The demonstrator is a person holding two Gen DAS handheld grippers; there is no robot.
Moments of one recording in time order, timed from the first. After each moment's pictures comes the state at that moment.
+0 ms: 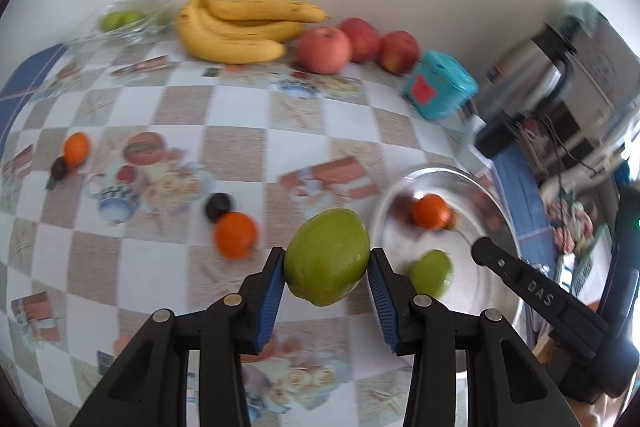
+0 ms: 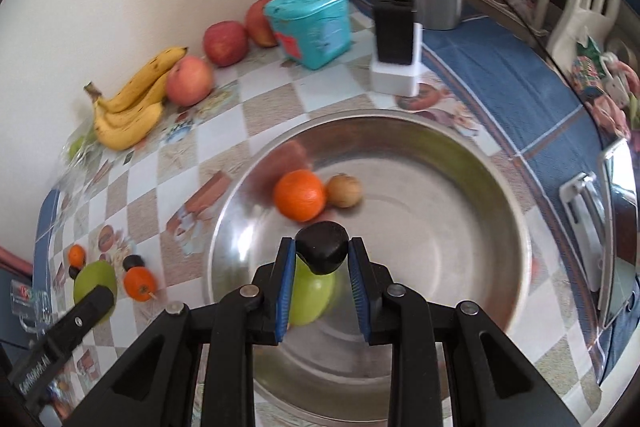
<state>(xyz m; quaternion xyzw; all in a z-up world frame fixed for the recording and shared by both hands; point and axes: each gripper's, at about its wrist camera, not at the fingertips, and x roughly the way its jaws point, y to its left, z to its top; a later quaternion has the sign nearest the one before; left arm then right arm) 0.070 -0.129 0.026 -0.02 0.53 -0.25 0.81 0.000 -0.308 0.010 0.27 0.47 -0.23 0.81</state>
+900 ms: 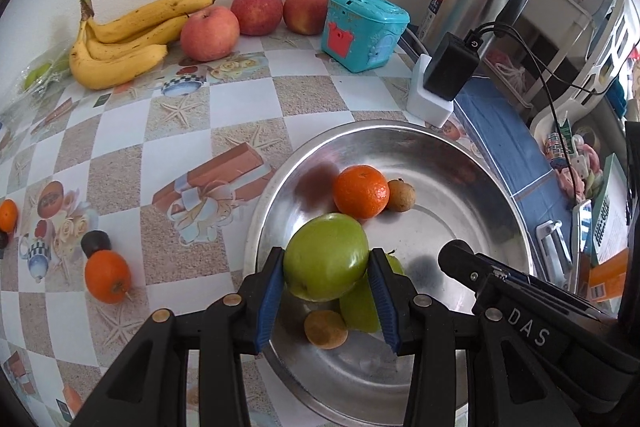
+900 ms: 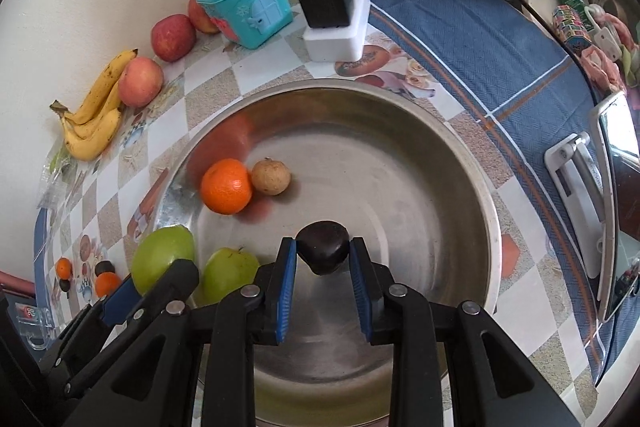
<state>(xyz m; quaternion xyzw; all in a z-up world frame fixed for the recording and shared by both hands) 0.059 -0.222 -0.012 0.07 0.52 -0.30 0.80 -0.018 -0.341 -0.021 0.31 0.50 -0.24 0.77</state>
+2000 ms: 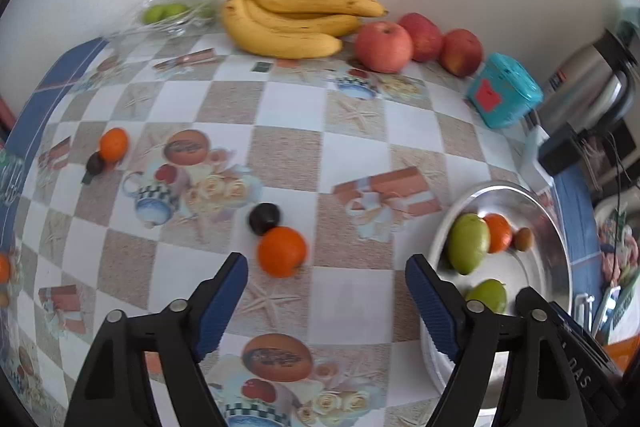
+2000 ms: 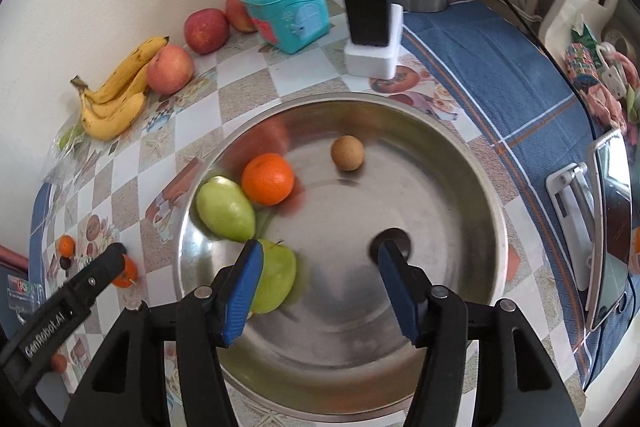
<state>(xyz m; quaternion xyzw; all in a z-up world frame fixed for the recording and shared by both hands) 0.100 -0.114 0.011 0.00 0.55 -0.12 0.83 -0.007 -0.315 0.000 0.26 0.50 -0.22 0.80</state>
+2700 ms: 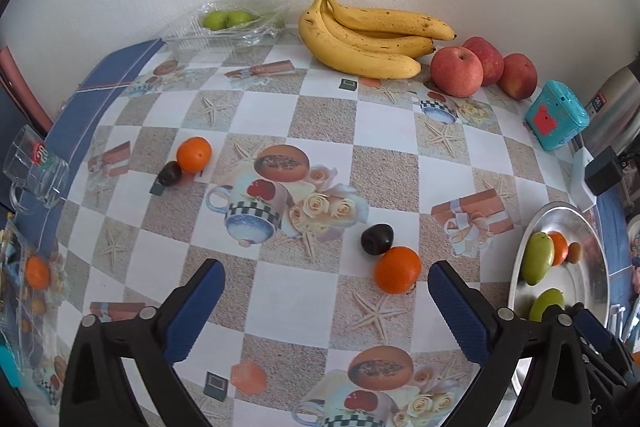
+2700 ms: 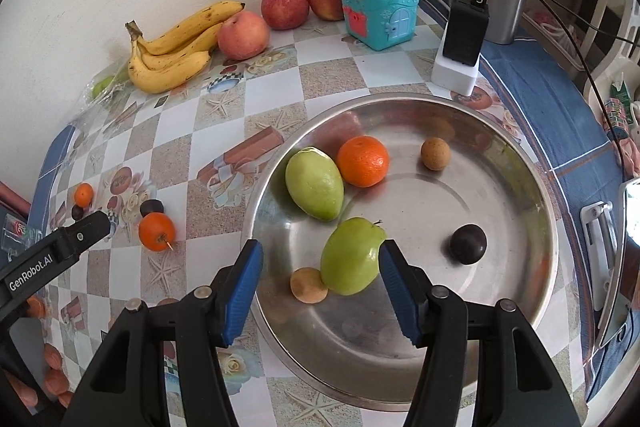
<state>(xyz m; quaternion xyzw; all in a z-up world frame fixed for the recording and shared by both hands) 0.113 -0.058 0.019 0.03 0.53 -0.07 0.85 0.015 -0.259 0.005 0.20 0.50 -0.16 0.82</state>
